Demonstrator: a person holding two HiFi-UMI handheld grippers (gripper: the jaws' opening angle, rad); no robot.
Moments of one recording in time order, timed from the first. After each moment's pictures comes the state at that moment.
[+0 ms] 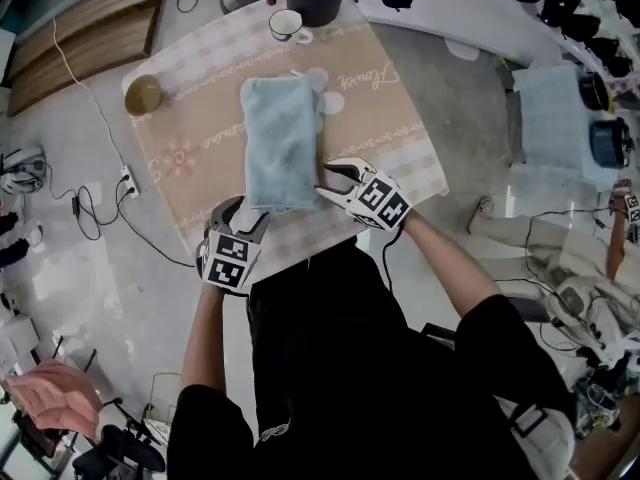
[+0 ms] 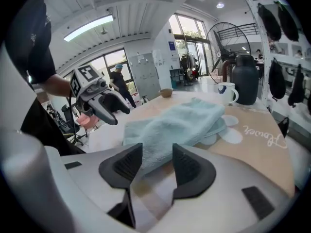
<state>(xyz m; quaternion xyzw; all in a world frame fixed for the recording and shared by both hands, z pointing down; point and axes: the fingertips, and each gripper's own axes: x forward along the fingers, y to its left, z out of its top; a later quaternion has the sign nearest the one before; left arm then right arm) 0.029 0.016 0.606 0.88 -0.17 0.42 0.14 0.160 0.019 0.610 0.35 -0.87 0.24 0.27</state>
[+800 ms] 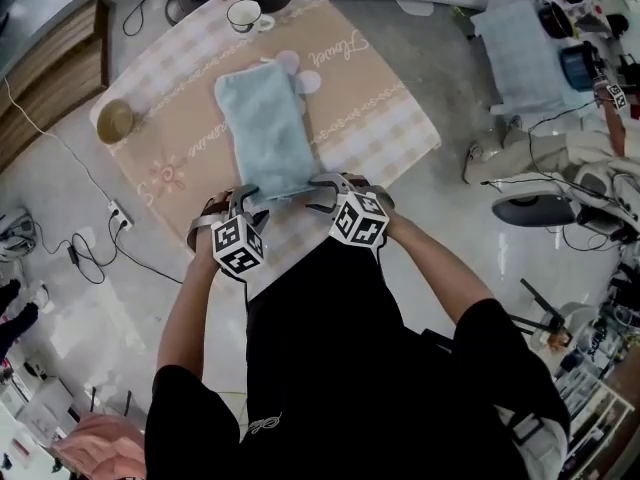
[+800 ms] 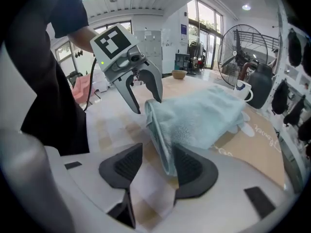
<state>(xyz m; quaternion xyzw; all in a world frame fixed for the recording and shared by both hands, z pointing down) 0.025 0.029 0.659 0.84 0.13 0.50 -0.15 0.090 0.075 0.650 0.35 -0.83 0.19 0.40</state>
